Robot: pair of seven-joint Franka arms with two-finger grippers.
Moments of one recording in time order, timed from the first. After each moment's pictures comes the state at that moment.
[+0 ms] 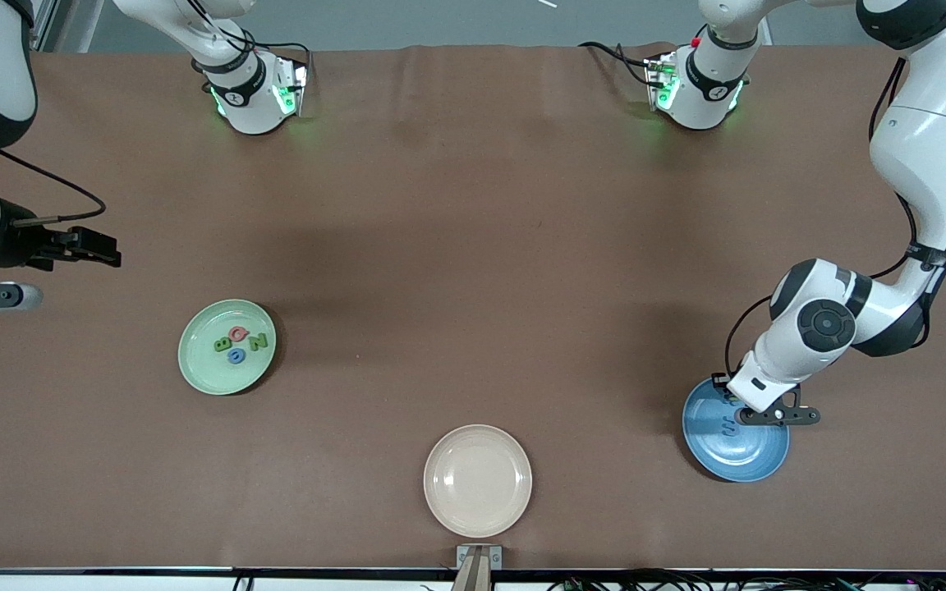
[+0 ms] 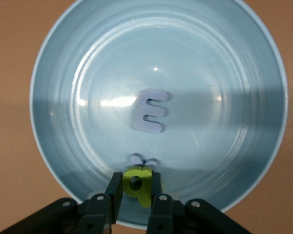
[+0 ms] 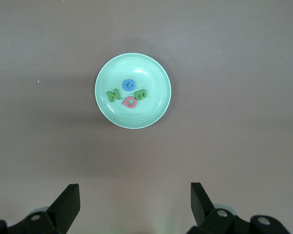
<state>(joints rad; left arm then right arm) 0.51 0.84 -0.68 -1.67 0.82 2.32 -0.54 0.05 0.15 -0.06 -1.51 0.00 1.52 -0.06</state>
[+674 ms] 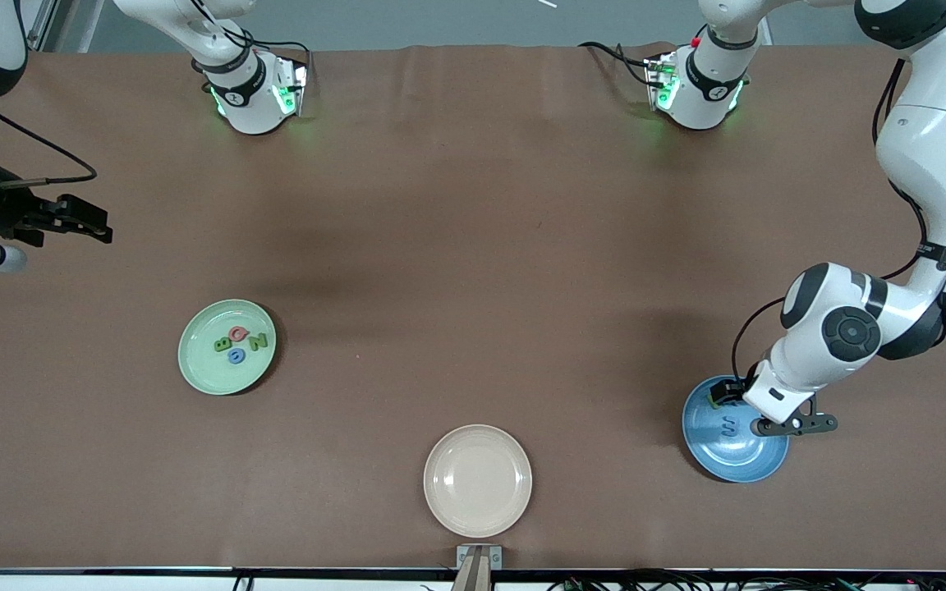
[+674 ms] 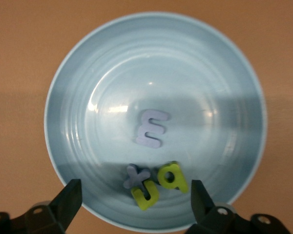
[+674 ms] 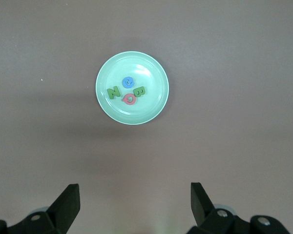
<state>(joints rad) 0.50 0.83 -0.70 -1.59 0.71 2.27 -0.50 0.04 0.03 -0.05 -1.63 0.00 1.56 -0.06</state>
